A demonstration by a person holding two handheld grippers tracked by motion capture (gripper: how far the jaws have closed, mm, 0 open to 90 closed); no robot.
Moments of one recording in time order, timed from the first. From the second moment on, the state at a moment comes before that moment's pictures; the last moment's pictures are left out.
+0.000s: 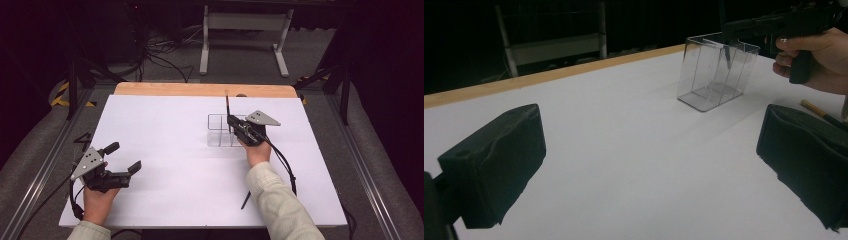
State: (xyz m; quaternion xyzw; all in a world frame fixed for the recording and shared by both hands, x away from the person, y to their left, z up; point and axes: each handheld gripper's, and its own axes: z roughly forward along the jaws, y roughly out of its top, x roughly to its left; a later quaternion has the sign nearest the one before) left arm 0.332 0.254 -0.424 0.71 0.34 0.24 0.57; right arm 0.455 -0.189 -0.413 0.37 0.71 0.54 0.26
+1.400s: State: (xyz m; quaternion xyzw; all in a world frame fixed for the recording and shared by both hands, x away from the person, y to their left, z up) left arm 0.333 0.252 -0.424 0.71 0.34 0.24 0.57; right arm 0.440 -0.202 -0.385 0.33 0.72 0.56 0.24
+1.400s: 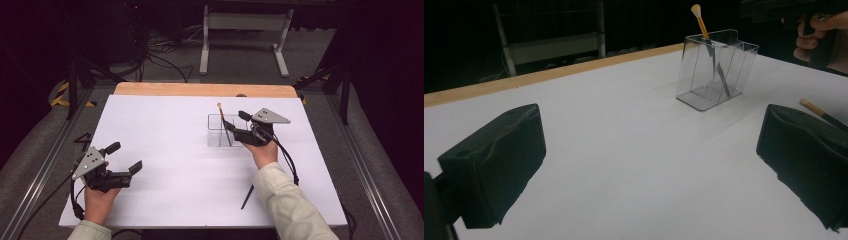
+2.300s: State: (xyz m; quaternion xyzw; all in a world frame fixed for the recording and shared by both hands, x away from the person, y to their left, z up) left arm 0.336 0.248 -0.425 0.71 0.34 0.23 0.57; right arm 0.397 -0.241 -0.342 0.31 0.73 0.56 0.25
